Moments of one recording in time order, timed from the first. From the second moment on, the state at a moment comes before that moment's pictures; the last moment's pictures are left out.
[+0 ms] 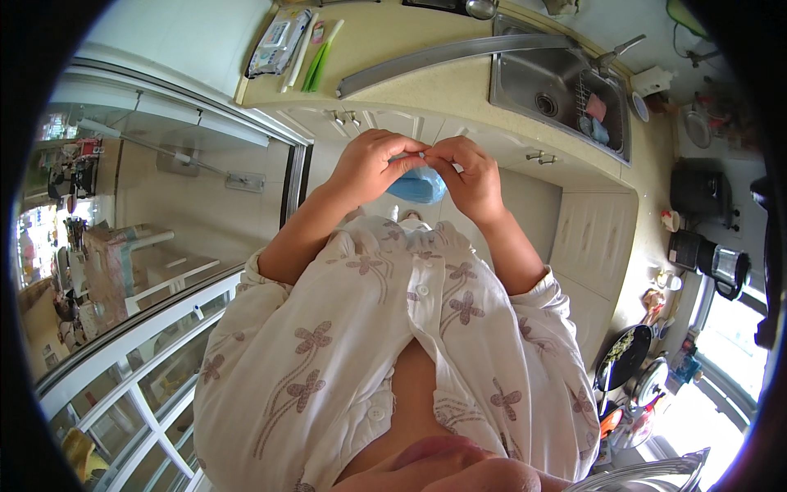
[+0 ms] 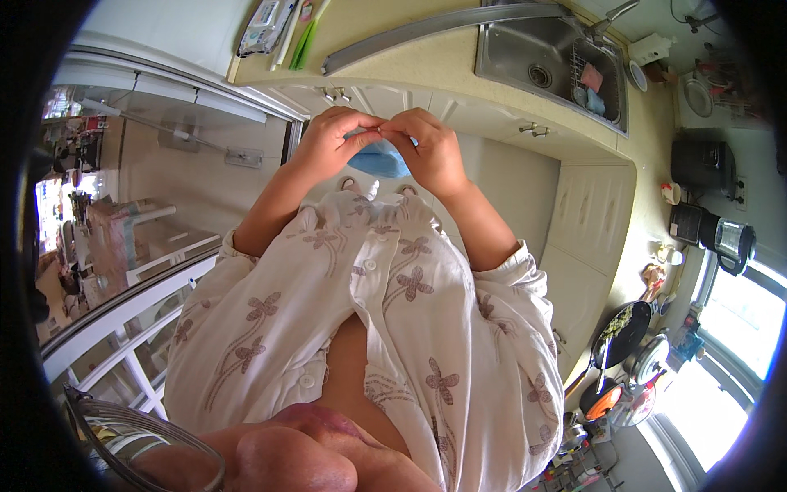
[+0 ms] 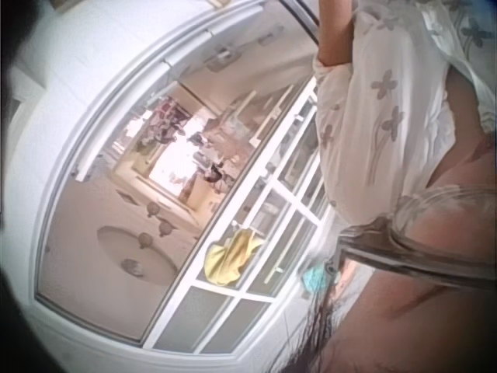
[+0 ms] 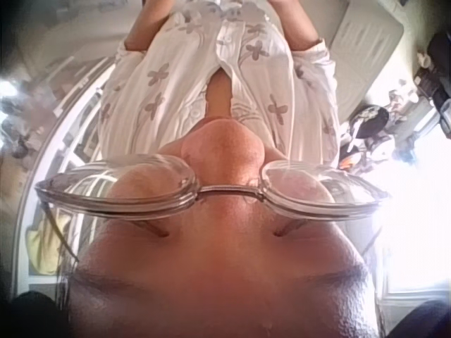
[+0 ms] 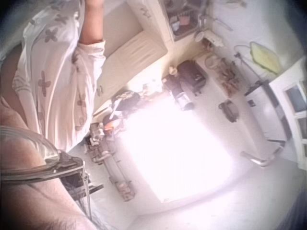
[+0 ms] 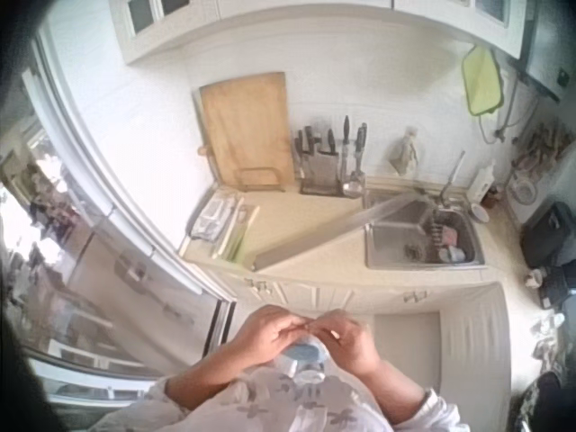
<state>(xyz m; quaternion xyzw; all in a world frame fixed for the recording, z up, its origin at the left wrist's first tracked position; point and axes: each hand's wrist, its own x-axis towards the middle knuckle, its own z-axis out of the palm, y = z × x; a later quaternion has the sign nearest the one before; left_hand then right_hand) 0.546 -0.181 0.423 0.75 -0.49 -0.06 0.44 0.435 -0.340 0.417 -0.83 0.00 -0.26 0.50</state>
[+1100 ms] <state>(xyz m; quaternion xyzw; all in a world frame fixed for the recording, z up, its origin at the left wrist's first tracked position) 0.556 -0.191 0.390 0.68 -0.18 -0.16 0.70 0.433 -0.363 0.409 -0.81 -0.22 -0.36 0.41</state>
